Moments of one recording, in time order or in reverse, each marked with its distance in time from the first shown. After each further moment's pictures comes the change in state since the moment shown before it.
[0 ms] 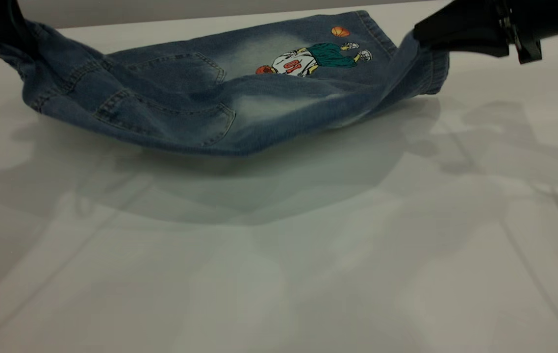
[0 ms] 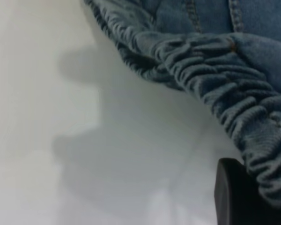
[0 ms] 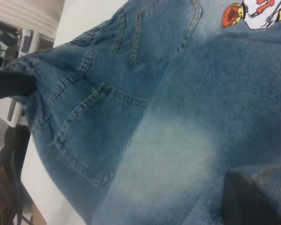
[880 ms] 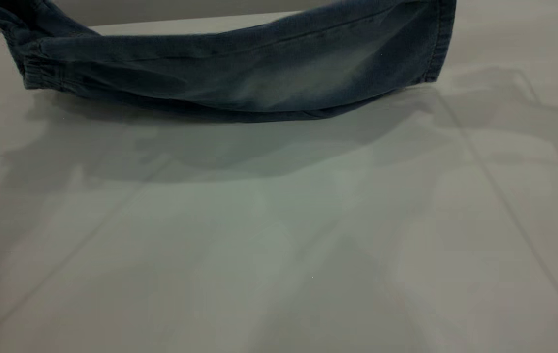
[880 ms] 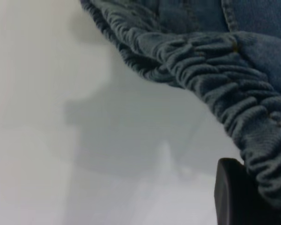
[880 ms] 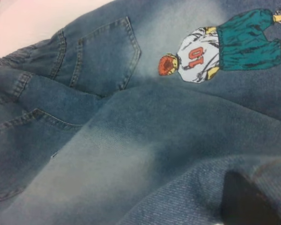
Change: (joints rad) left arm 0.003 0.113 -0.261 0.002 0.261 0.033; right arm 0.000 0.038 -0.334 -0.349 -0.114 0.396
